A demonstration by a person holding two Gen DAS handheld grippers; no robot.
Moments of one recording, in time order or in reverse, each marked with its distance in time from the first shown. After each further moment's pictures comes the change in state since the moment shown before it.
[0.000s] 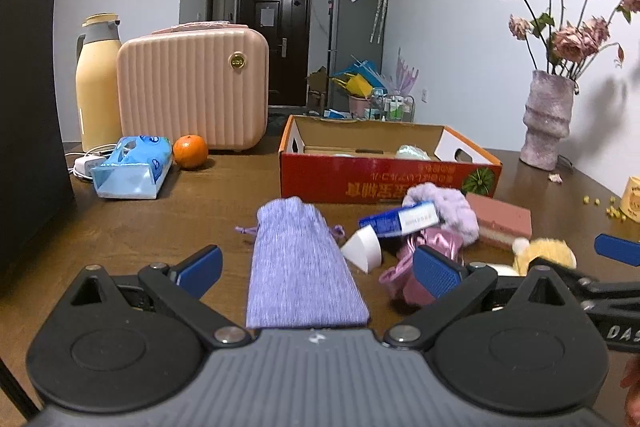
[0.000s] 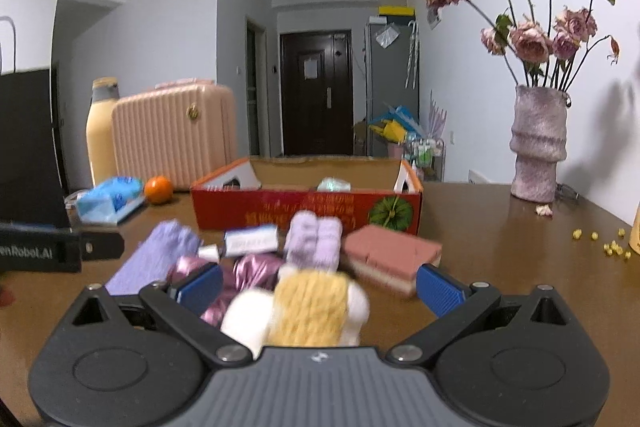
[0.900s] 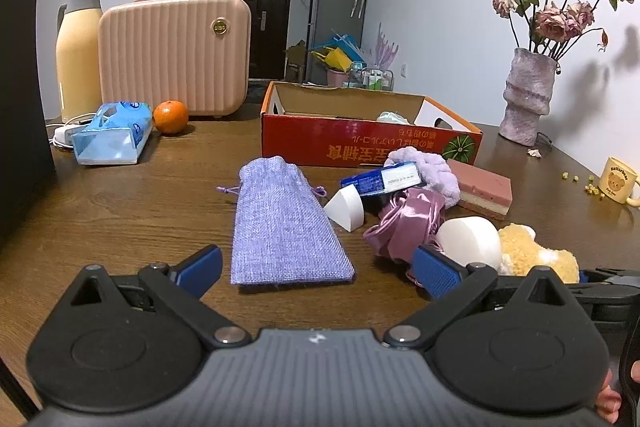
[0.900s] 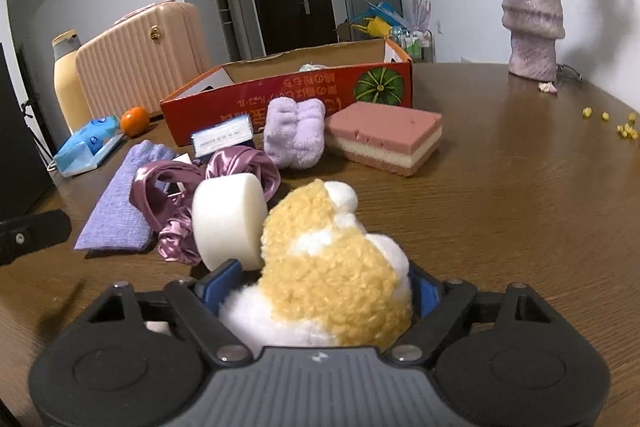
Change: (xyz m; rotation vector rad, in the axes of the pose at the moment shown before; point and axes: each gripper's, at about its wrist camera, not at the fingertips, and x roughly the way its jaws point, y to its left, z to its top) left arm 0.001 0.005 -0.014 -0.012 0.086 -0.074; right arm 0.036 -0.016 -0.033 0.153 0.307 0.004
